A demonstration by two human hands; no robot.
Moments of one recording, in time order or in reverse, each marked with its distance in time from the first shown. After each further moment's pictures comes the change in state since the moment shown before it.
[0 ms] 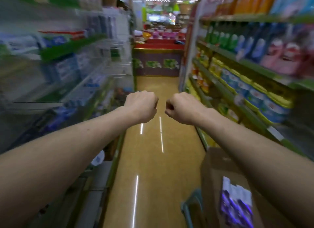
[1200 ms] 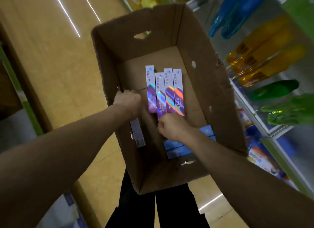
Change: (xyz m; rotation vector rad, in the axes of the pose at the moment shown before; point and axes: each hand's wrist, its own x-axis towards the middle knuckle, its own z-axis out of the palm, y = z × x) left_hand 0.014 0.390 0.430 0.133 -0.872 0.540; right_hand -0.304 0.298 0.378 0.624 -0.744 0.769
